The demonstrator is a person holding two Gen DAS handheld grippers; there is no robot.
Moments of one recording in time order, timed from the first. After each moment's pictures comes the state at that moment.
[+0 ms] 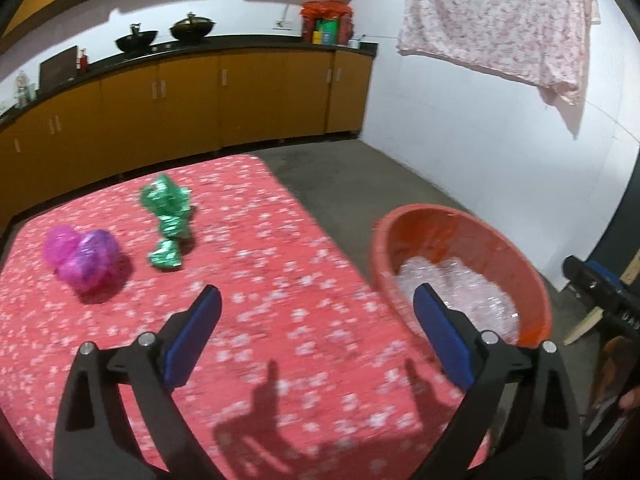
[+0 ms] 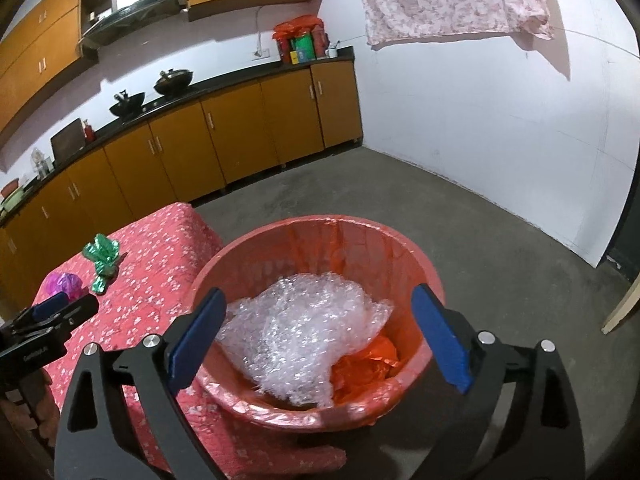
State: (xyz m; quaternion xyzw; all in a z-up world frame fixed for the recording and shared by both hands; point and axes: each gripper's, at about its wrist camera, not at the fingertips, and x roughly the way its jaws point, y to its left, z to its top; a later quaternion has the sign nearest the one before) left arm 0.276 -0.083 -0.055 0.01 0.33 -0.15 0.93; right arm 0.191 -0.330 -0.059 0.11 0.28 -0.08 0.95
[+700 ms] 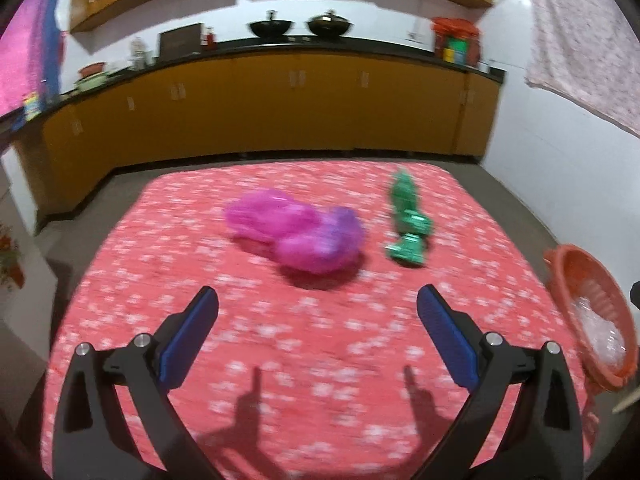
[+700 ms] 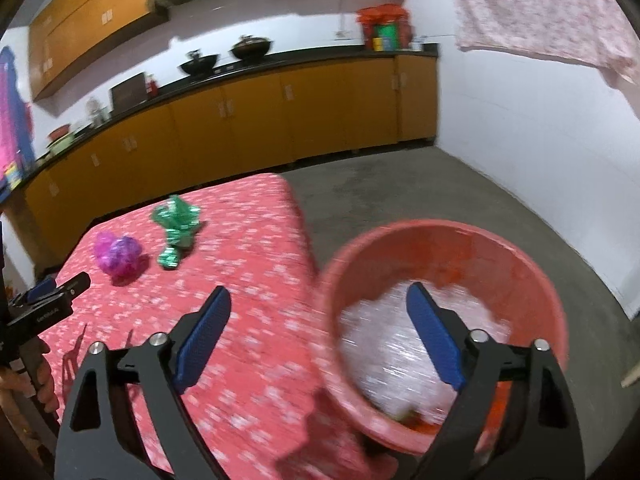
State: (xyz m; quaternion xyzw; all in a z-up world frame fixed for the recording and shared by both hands) left arm 0.278 0.082 -0.056 -0.03 0.33 0.07 0.94; right arm 0.253 -0.205 -0.056 0.05 0.31 0.05 0.95
